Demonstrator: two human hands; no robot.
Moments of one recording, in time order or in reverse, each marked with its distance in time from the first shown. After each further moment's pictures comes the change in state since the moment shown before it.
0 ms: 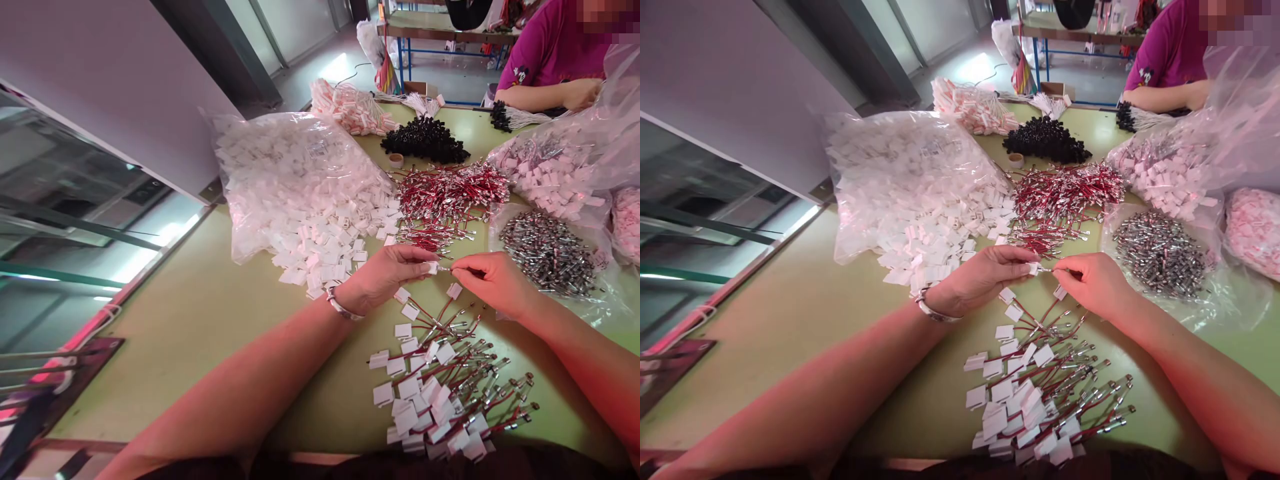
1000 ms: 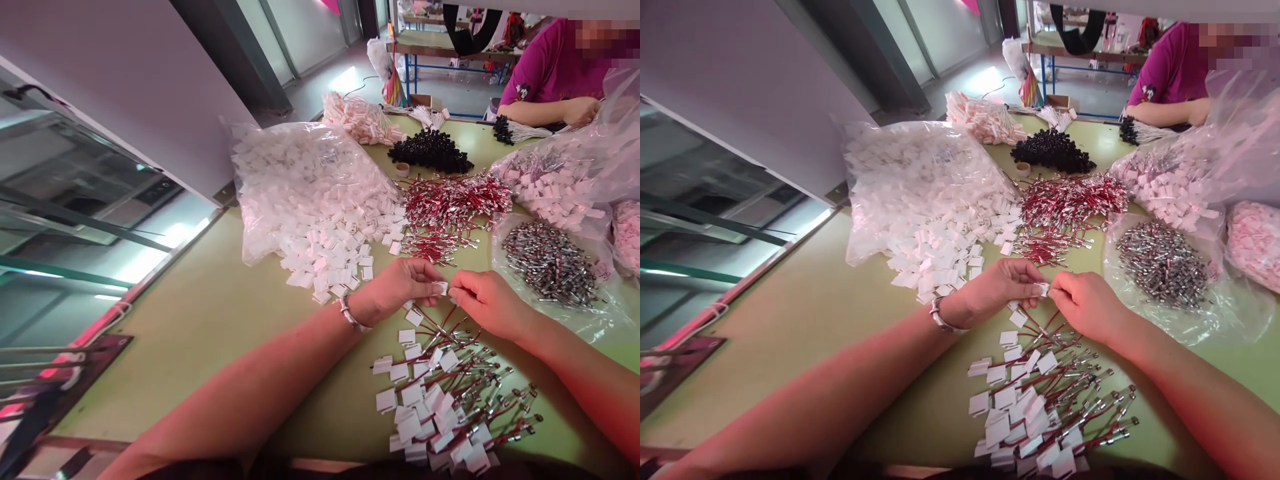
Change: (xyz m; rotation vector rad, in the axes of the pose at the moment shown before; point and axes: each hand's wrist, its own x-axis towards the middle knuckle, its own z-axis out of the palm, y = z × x) left_hand -0.004 -0.003 0.006 0.050 -0.130 -0.036; right_hand -0.004 -0.015 0.010 -0.052 -0.107 -0.063
